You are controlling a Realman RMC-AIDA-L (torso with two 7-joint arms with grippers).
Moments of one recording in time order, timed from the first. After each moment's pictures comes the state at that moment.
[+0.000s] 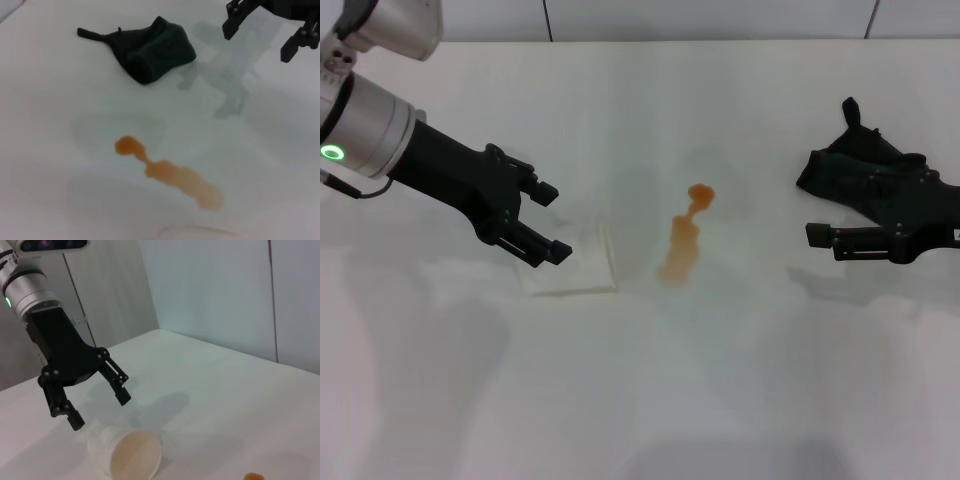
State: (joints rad) left arm -1.22 -2.05 2.85 -0.69 0.33 1.69 -1.27; right arm 0.22 2.01 -1.20 -1.17 -1.72 -1.33 1.74
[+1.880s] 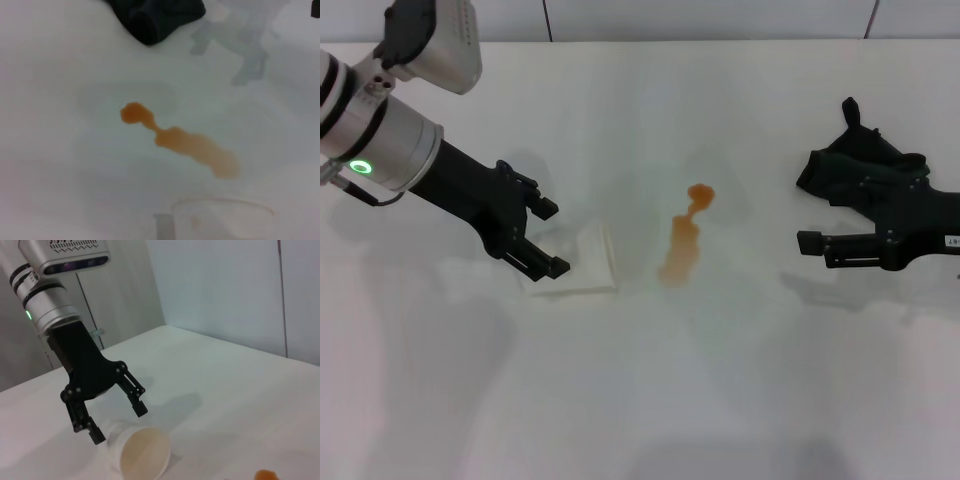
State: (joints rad) left arm -1.22 -2.06 2.85 -0.59 0.41 1.54 -1.26; right arm 0.22 2.01 -1.23 -1.17 -1.72 -1.33 1.75
